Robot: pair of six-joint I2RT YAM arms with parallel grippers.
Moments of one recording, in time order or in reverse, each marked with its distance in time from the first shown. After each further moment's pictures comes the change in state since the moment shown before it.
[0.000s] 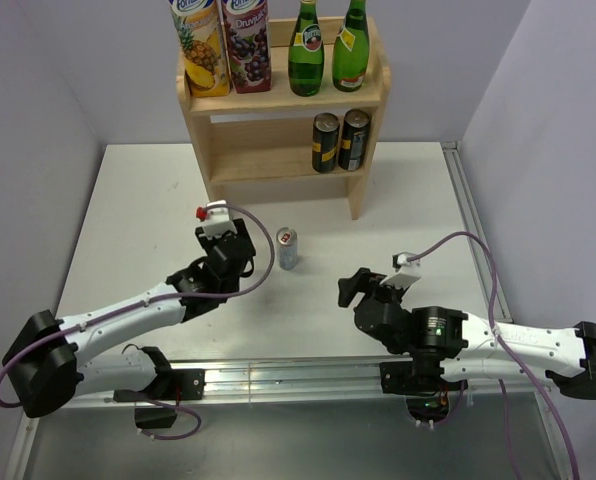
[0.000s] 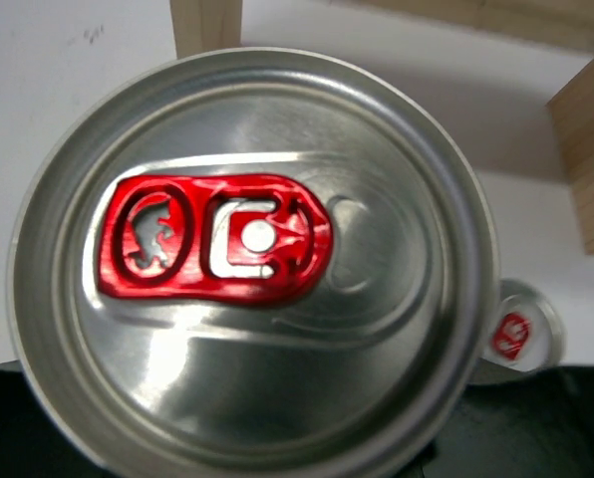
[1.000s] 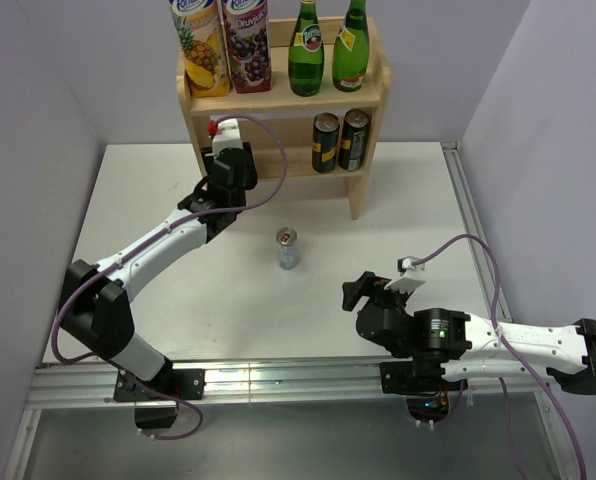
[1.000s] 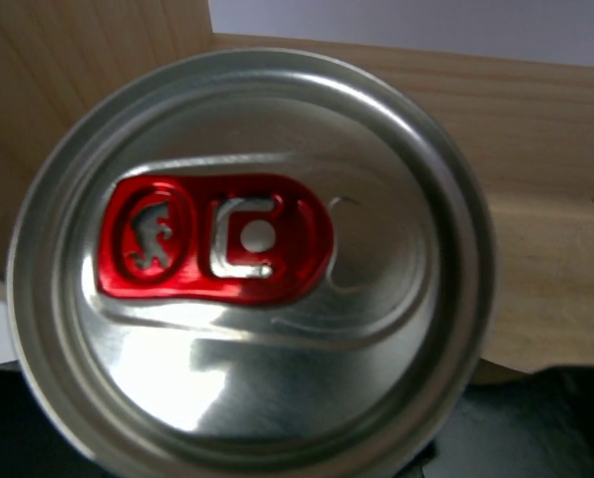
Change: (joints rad) left arm 0.295 0.383 0.612 -0.085 0.227 0.297; right arm 0.045 -0.019 0.002 -0.107 0.030 0.097
